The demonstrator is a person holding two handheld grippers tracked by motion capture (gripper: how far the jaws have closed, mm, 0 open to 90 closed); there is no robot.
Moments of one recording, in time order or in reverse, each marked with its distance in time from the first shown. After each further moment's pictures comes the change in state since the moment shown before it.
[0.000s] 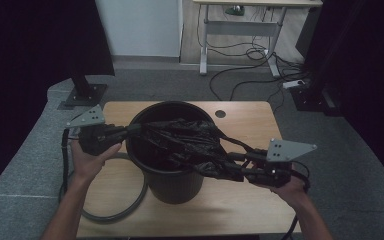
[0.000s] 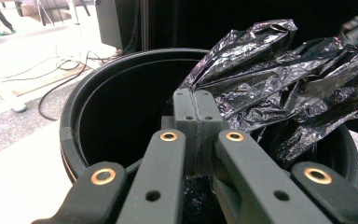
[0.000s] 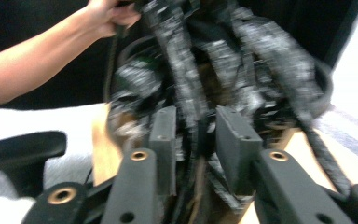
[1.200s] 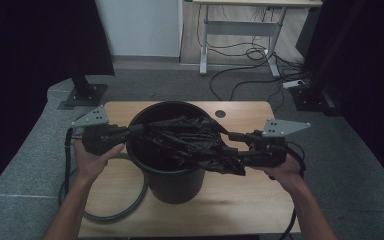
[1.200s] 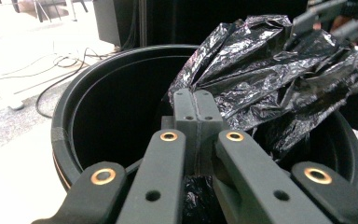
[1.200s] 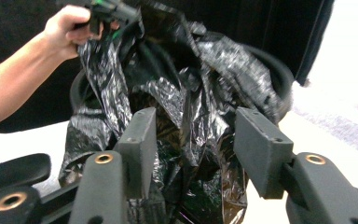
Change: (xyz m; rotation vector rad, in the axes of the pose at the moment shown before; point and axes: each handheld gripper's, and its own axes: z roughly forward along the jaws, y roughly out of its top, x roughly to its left) left arm -0.001 0.000 0.007 0.013 -0.002 -0.003; right arm -0.028 0.014 0.018 0.036 -0.036 0.099
